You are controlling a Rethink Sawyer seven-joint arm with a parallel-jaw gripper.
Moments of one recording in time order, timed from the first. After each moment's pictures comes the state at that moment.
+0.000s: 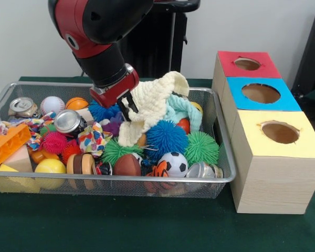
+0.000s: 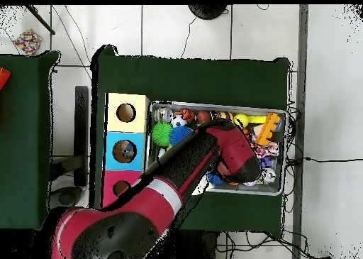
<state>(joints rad) 0.13 0.06 -0.76 1.11 -1.68 -1.15 3.22</state>
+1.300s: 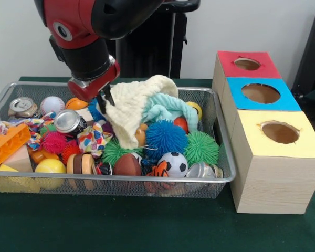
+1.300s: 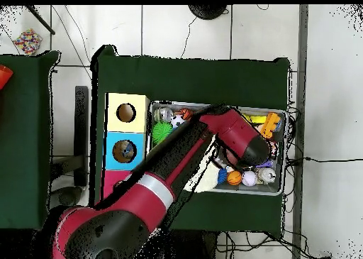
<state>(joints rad) 0.14 0.11 -0.86 1.00 -1.89 -1.19 3.22</state>
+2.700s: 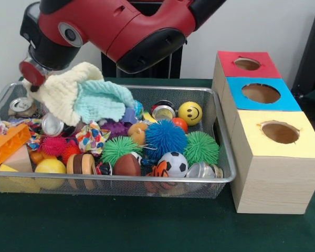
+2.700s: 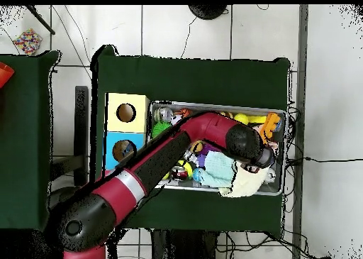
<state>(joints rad) 0.21 0.40 -1.14 0.99 -2.14 -0.93 3.22</state>
